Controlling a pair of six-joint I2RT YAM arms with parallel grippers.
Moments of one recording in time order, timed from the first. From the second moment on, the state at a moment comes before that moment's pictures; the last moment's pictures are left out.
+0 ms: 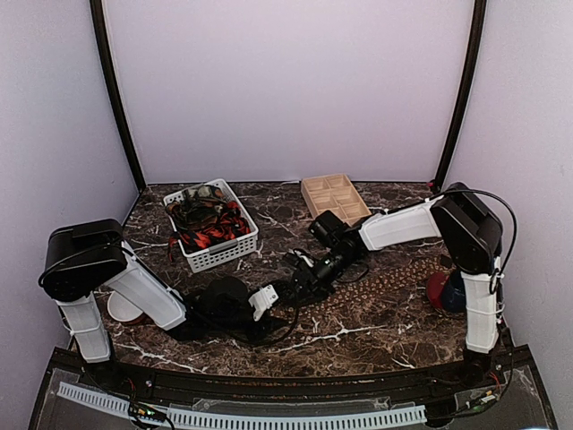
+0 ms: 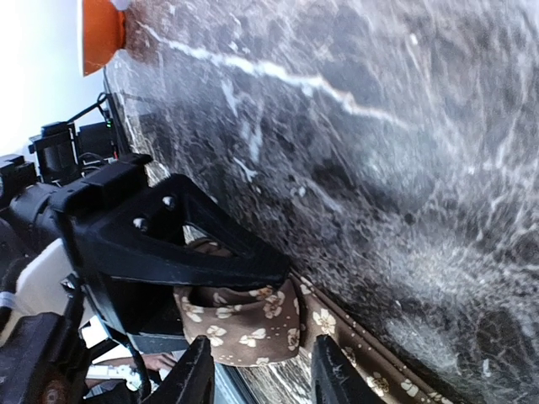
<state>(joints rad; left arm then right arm) -1.08 1.84 0.57 0.69 0.03 0.05 0.79 2.08 1.31 -0.43 -0.90 0.44</state>
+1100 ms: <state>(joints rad) -1.08 1.84 0.57 0.69 0.04 0.05 0.82 2.13 1.32 -0.44 -0.93 0.42</state>
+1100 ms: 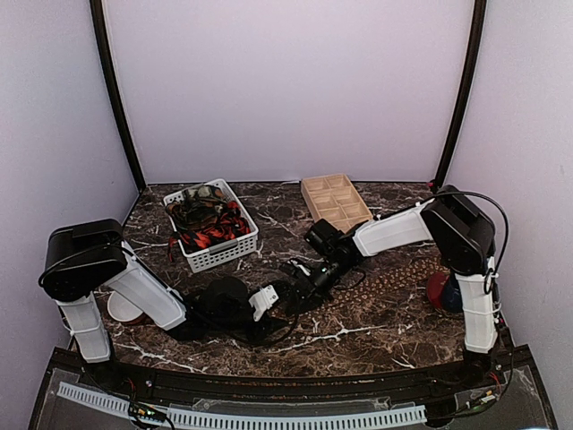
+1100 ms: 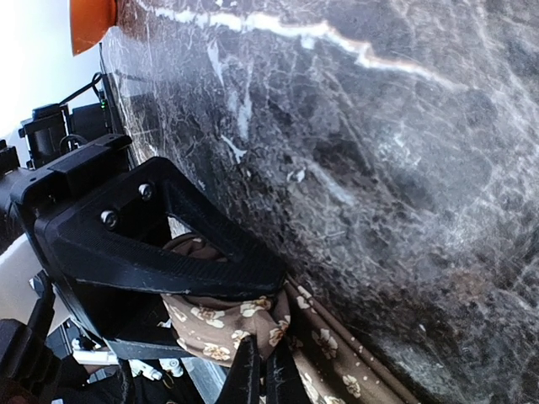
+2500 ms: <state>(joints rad) -1.07 1.88 0.70 0.59 0.07 0.15 0.79 2.13 1.30 -0.48 -0.89 0.40</state>
